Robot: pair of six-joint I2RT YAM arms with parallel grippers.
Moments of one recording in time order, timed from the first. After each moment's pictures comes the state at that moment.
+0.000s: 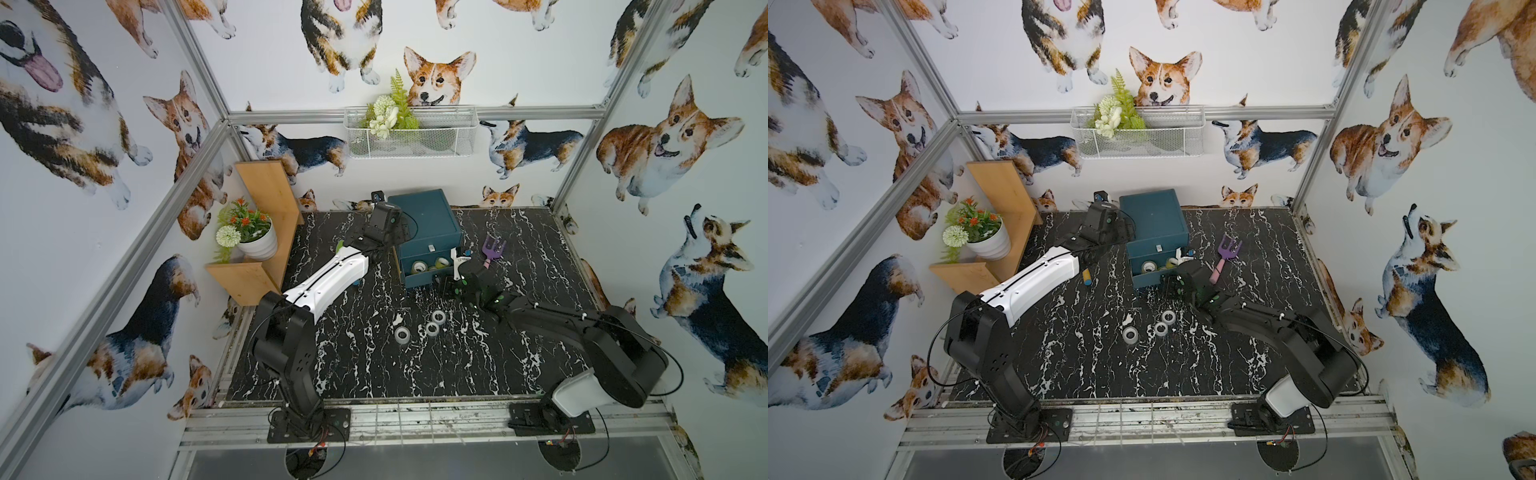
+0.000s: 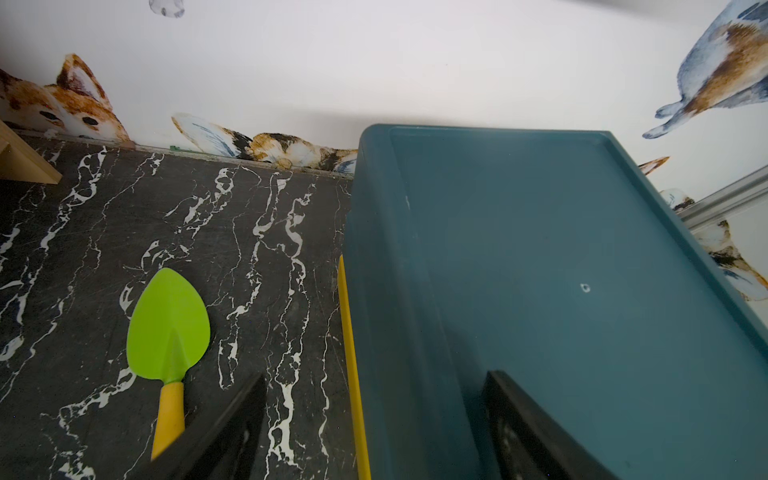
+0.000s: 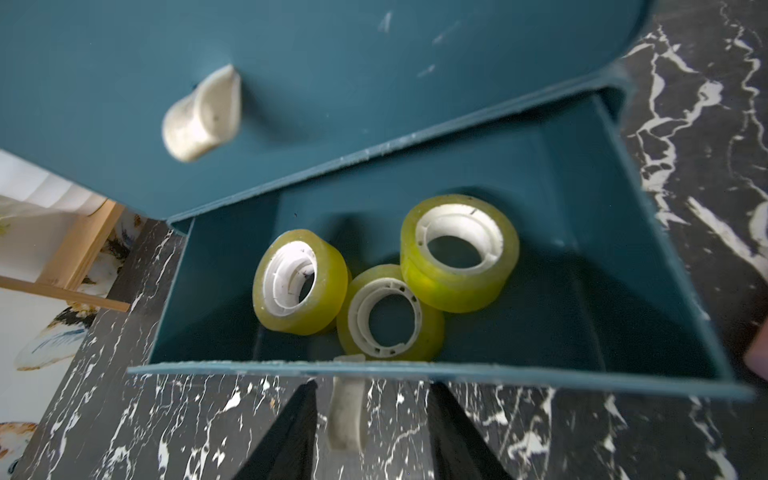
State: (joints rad) left arm -0.48 1.75 1.46 -0.32 -0.30 -0.45; right arm 0.62 1.55 0.81 0.20 0.10 0.58
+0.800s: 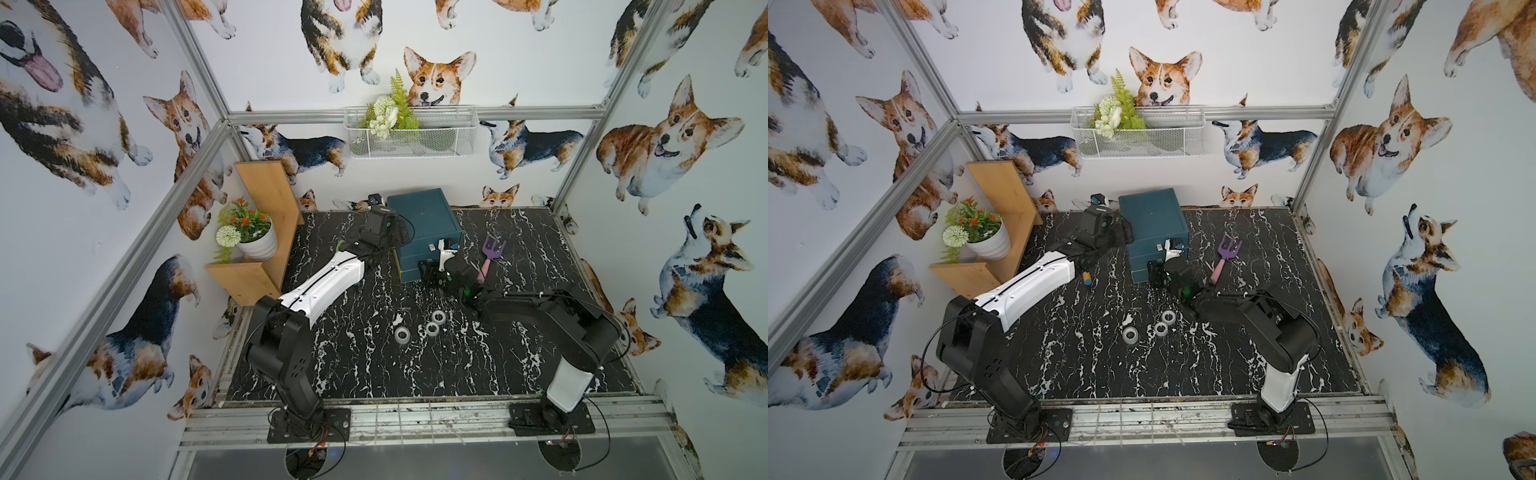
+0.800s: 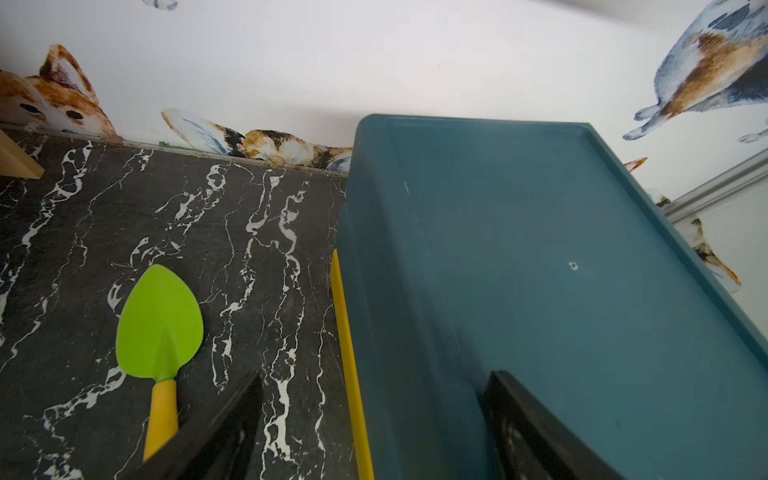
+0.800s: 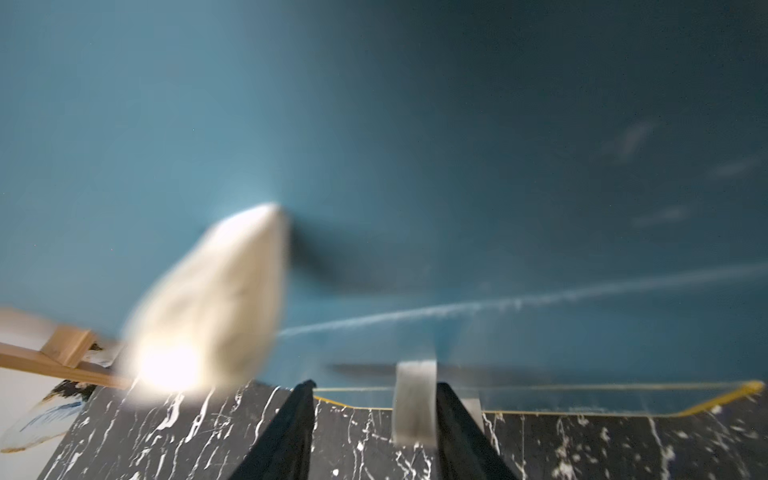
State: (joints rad) left arm -0.47 1.69 1.38 -0.29 -0.26 -0.45; right arm 0.67 1.73 0.84 0.54 0.17 0.58
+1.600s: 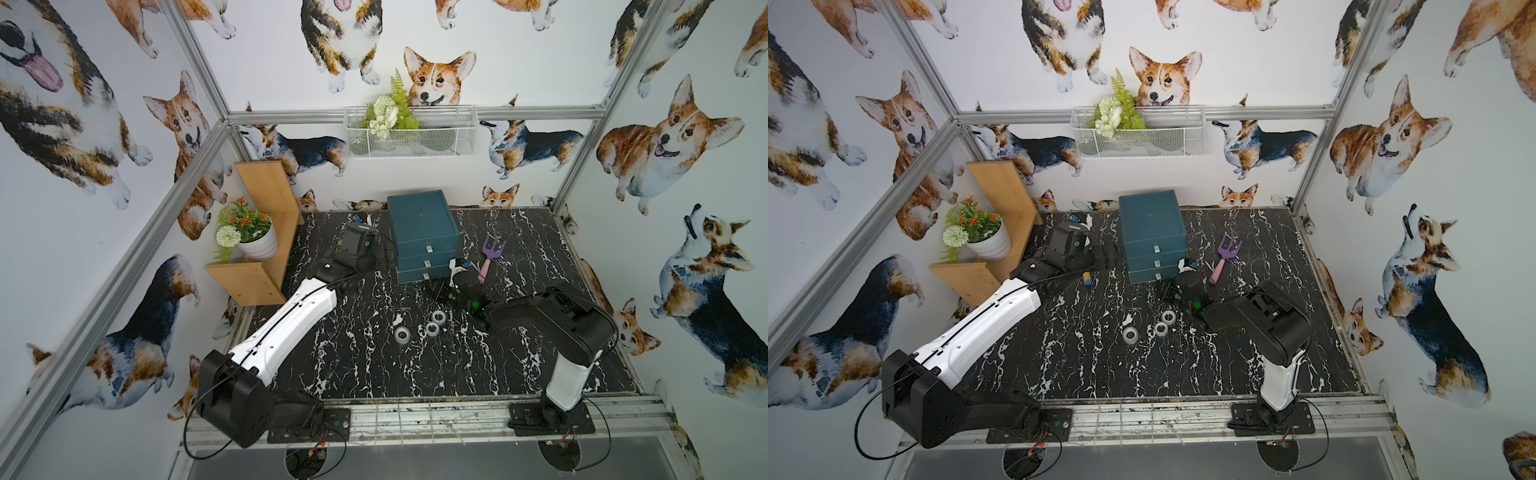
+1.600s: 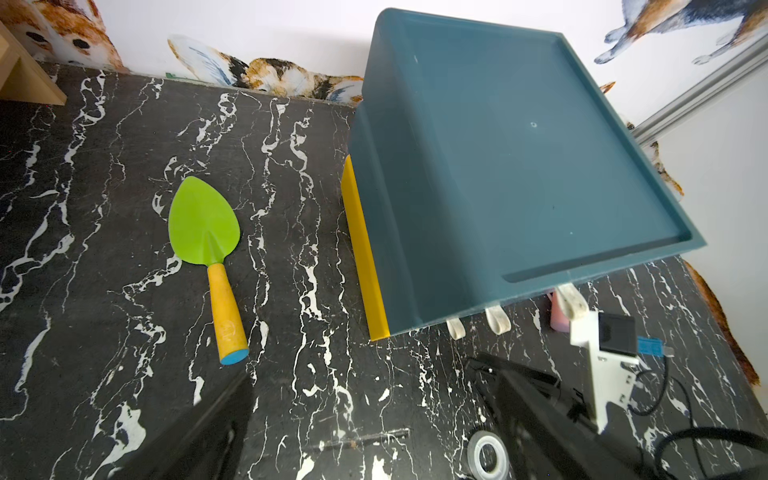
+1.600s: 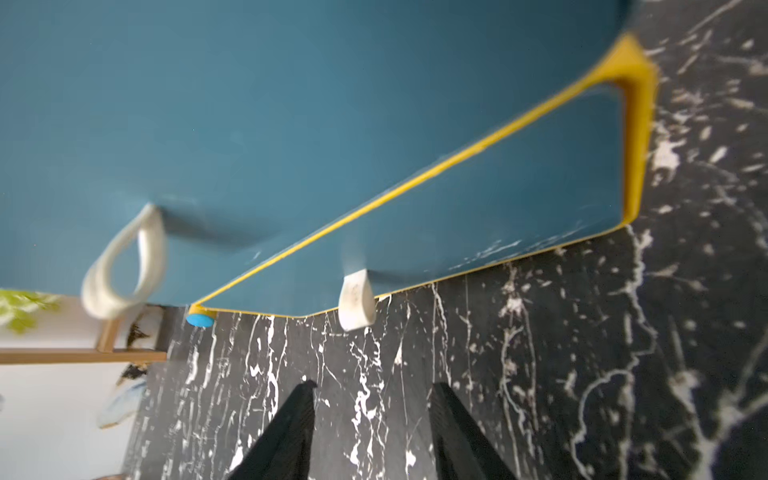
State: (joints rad) left arm -0.47 1.36 1.19 -0.48 -0.15 -0.45; right arm 0.59 1.83 0.69 0.65 -0.01 0.91
